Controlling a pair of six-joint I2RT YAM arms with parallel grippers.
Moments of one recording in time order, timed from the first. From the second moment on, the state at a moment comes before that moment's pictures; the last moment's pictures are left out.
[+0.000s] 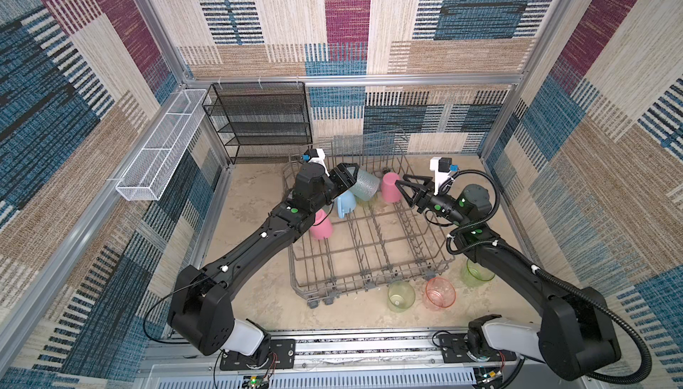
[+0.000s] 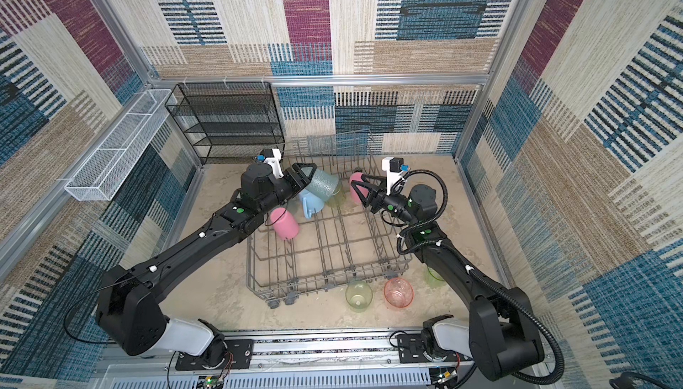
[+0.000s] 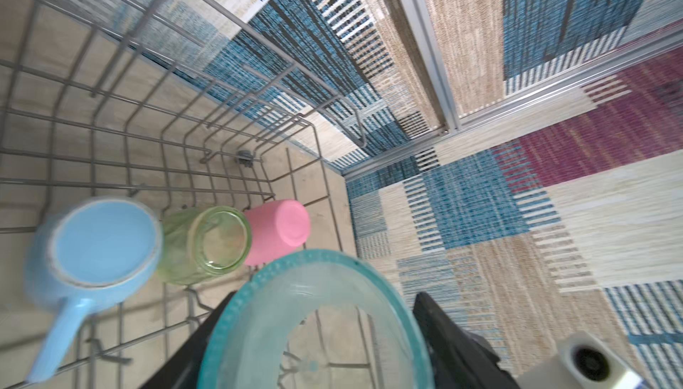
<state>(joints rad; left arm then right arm) -0.55 1.46 1.19 0.03 0.04 -0.93 0.27 1.25 0.75 0.59 -0.60 0.45</state>
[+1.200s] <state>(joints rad) -0.76 1.53 1.13 -0.21 -0.38 -0.34 0.27 1.32 0.77 0.47 -0.37 0.45</state>
